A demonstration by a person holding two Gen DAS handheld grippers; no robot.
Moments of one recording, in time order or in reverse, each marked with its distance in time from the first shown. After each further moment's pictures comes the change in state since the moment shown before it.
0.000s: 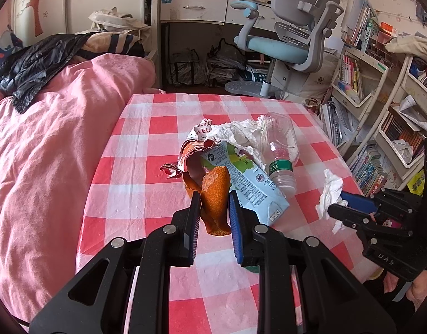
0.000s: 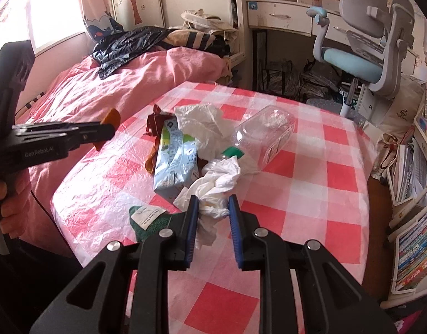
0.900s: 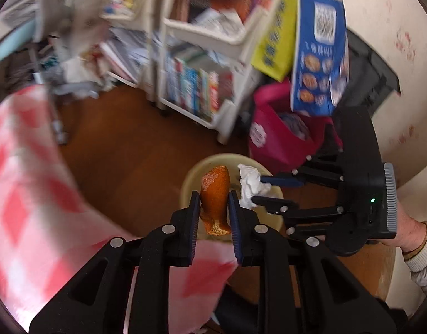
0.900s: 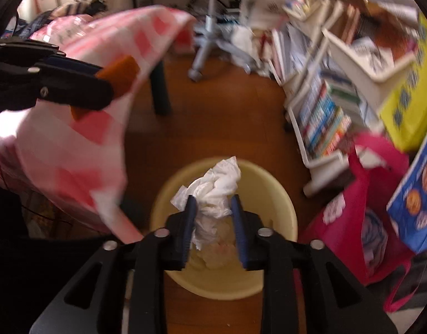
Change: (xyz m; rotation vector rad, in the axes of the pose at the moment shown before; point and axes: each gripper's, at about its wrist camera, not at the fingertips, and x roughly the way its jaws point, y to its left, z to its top) left arm 0.100 -0.439 -0.098 0.667 0.320 -0.614; right arm -0.100 -0.240 -0.254 0.278 0.276 -0.387
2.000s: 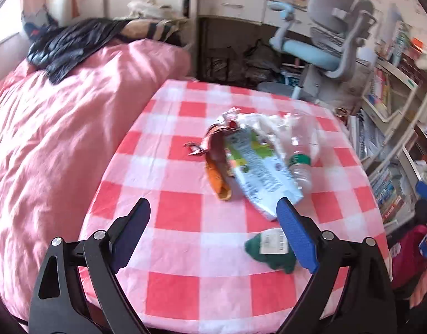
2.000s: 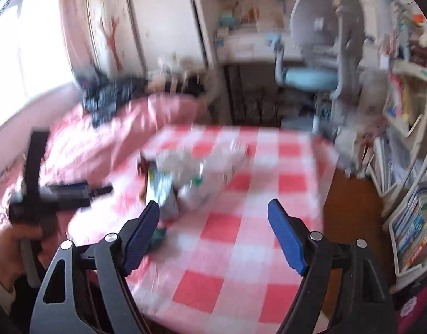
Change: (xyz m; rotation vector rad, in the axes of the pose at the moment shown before) left arm -0.297 0.244 -0.240 -0.885 -0.305 0.734; right arm -0.110 0.237 0.160 -0.133 -0.391 0.395
